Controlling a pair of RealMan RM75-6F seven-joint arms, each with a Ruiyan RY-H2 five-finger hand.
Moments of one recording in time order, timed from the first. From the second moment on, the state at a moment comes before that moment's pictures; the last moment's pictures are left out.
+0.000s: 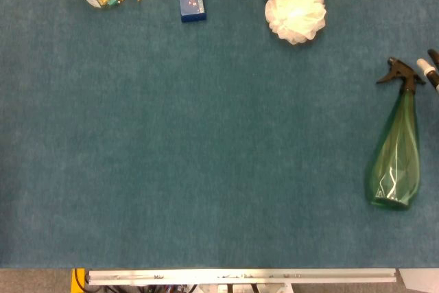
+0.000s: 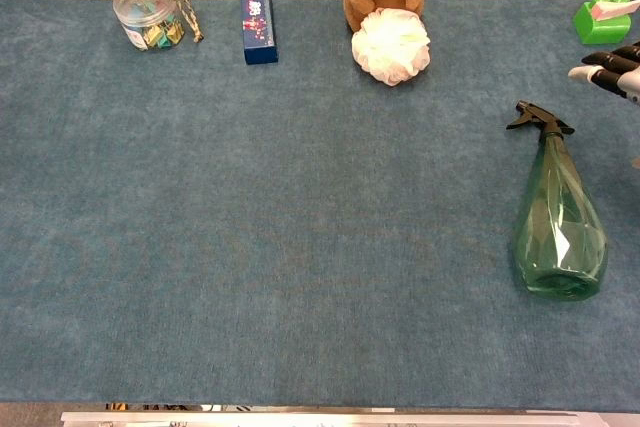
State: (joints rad) left arm 0.01 -1.03 -0.03 -1.68 1.48 1.55 0.05; right arm 0.49 -1.11 -0.03 -1.64 -1.18 0.99 -0.63
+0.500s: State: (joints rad) left arm 0.01 -1.02 -0.03 -1.68 1.49 1.56 0.03; right arm 0.52 -1.25 -0.03 -1.51 -1.16 0.95 -0.69
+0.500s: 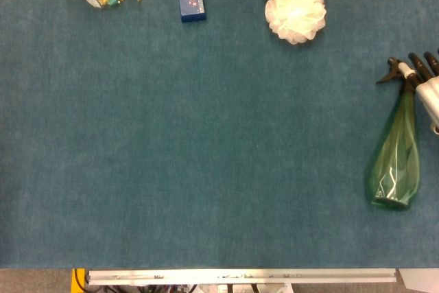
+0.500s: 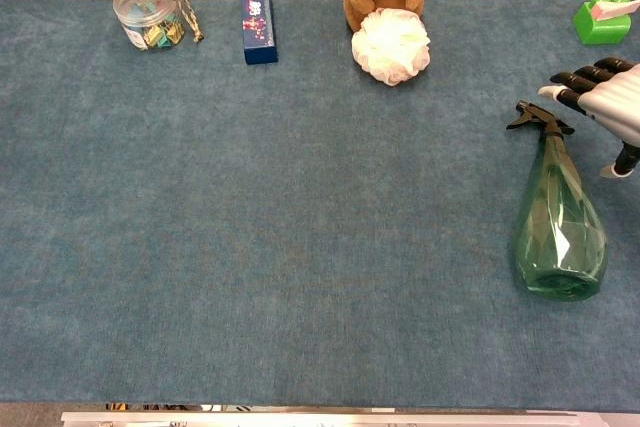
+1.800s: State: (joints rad) left arm 0.02 -1.02 -0.03 -1.68 1.49 1.57 0.01; right arm 0.58 -1.46 0.02 -1.30 -1.20 0.97 -0.65
